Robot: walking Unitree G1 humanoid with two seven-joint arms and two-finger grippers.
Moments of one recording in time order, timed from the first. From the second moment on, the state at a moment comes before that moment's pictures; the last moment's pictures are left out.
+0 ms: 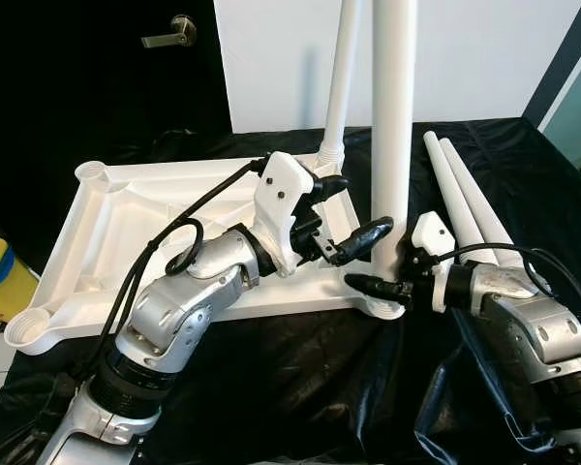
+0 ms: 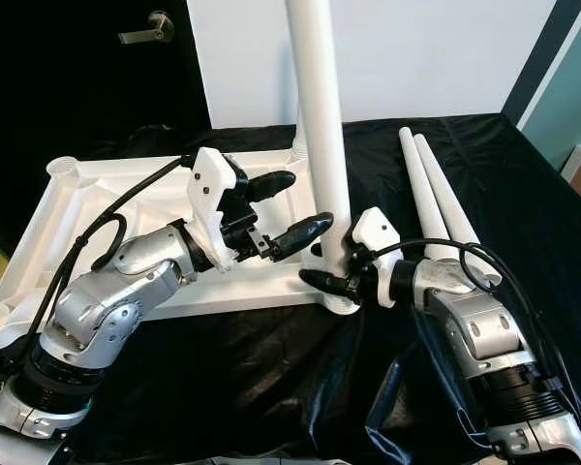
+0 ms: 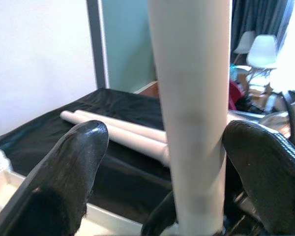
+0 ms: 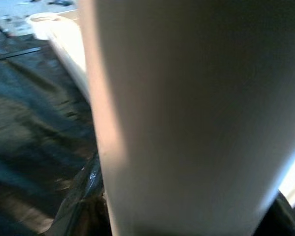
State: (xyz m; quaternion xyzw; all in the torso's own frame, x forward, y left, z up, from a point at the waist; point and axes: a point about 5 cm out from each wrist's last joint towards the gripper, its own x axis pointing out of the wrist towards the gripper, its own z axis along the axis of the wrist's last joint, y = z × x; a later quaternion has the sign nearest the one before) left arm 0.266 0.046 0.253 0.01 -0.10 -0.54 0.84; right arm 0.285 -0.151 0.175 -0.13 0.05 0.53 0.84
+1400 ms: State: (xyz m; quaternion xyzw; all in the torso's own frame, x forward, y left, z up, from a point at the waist) left arm 0.273 0.035 0.293 -0.07 -0.07 -0.59 0.80; right arm 0.300 -0.137 0.188 -0.10 0.02 0.52 0.85
